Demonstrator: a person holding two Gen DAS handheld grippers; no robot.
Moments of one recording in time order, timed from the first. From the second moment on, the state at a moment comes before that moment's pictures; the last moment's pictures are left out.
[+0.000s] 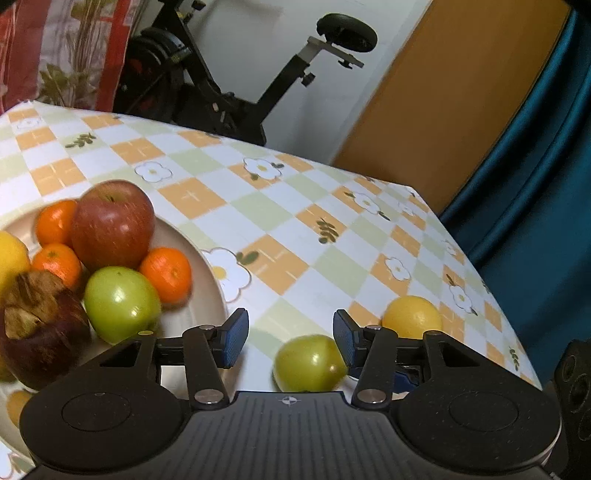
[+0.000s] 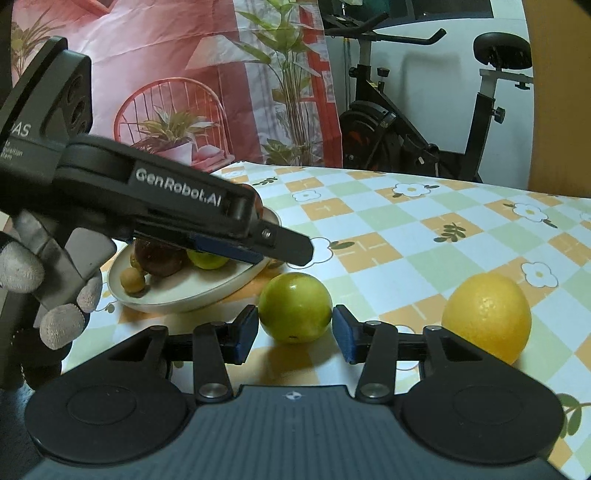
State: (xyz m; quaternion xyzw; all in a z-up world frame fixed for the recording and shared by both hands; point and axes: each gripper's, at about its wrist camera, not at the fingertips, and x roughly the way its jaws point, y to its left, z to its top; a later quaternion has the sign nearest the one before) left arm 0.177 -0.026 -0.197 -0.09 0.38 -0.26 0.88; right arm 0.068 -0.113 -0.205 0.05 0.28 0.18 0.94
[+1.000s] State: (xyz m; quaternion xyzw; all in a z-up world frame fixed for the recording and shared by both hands) left arm 0.146 -0.039 -0.219 -0.05 0.39 -0.30 0.87; right arm 0.064 -0.121 -0.211 0.08 0.31 0.19 0.93
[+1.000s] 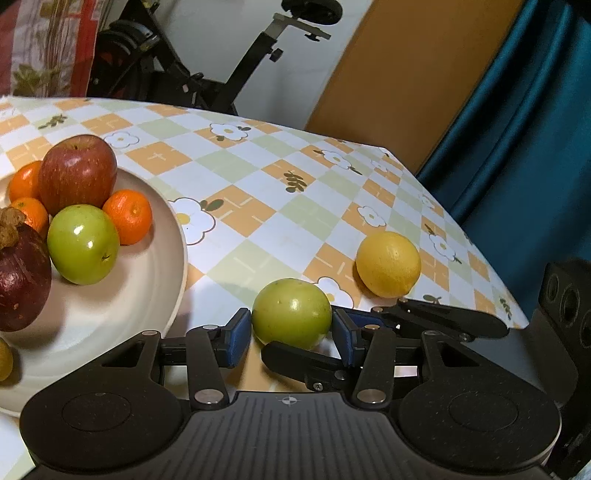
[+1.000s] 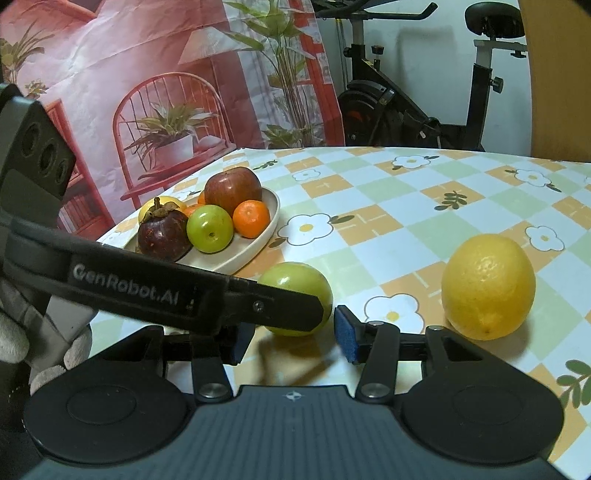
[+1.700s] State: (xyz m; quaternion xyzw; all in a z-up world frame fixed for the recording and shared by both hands) left arm 0.130 0.003 -0.190 -0.08 0.38 -0.27 0.88; right arm 0.061 -0.087 -0.188 0.03 0.27 0.23 0.93
